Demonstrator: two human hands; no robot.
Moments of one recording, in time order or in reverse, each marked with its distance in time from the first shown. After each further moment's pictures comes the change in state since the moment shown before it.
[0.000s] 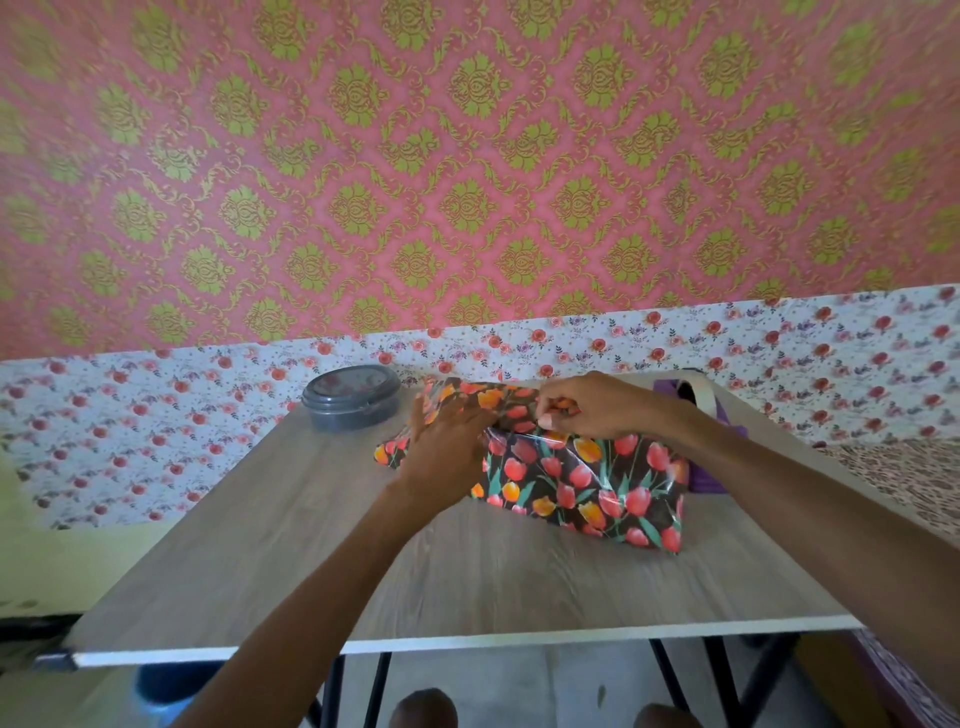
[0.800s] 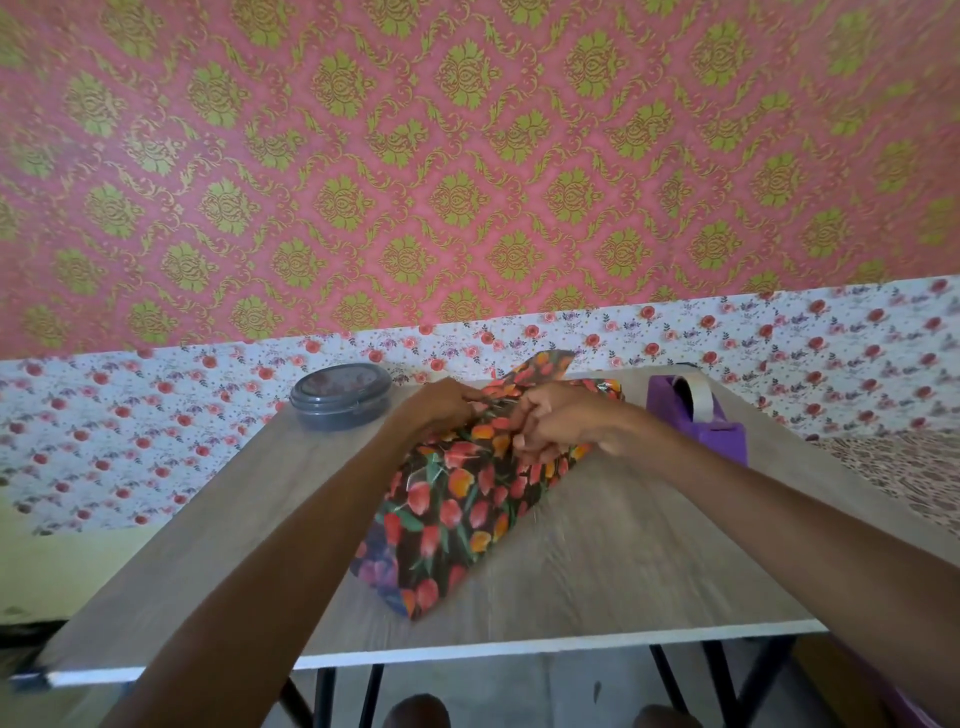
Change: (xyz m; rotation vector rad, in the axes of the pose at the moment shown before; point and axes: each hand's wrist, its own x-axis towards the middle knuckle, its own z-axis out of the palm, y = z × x) left_hand 0.073 -0.015 -0.019 -0.369 -0.445 -0.245; right_hand 0.010 -0.028 0.021 0.564 -0.041 0.280
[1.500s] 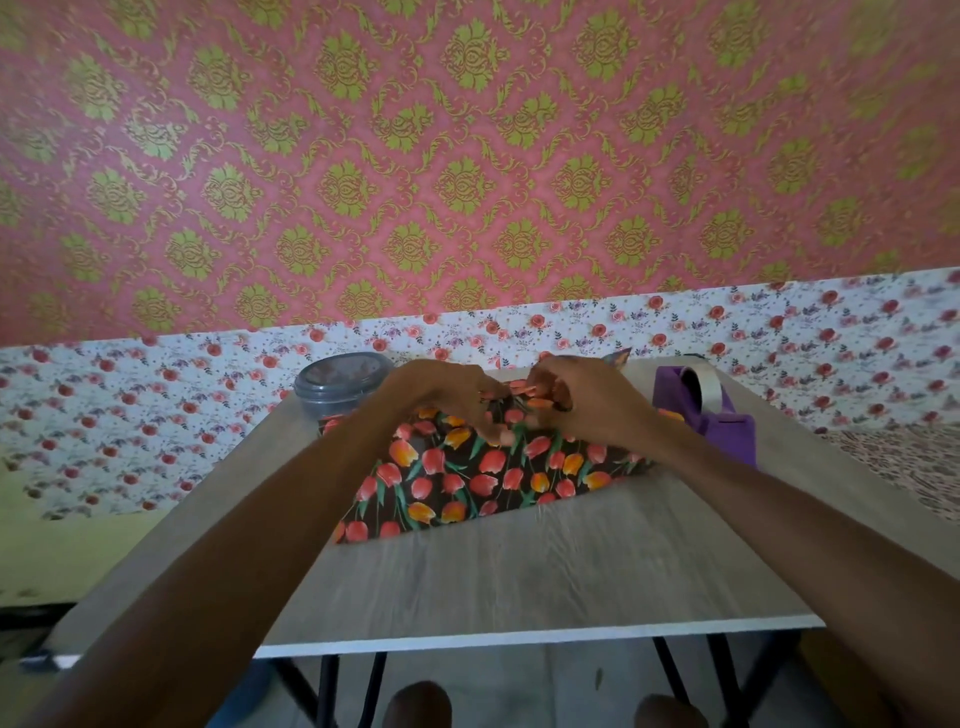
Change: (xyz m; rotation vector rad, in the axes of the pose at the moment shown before) left_hand -0.012 0.022 -0.025 0.420 -0.306 0.160; right_hand 0.016 0.040 -0.015 -0.595 0.437 -0.540
